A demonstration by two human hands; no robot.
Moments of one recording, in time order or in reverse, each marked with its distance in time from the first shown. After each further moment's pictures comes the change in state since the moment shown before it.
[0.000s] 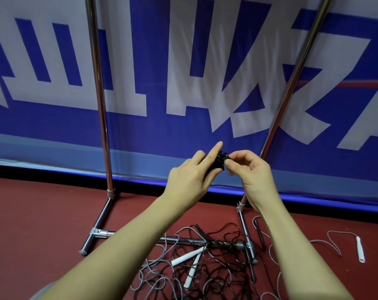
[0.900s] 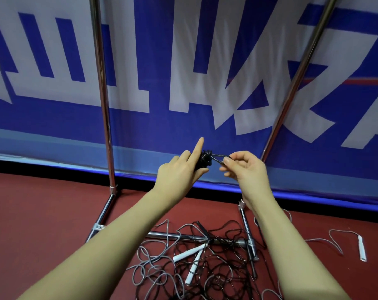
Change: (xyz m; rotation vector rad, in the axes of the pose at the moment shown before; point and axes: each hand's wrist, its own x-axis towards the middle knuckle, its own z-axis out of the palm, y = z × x) left_hand -0.001 -0.031 0.001 0.213 -0.043 -0.010; right_hand 0.002 0.010 0.016 -0.005 0.083 0.129
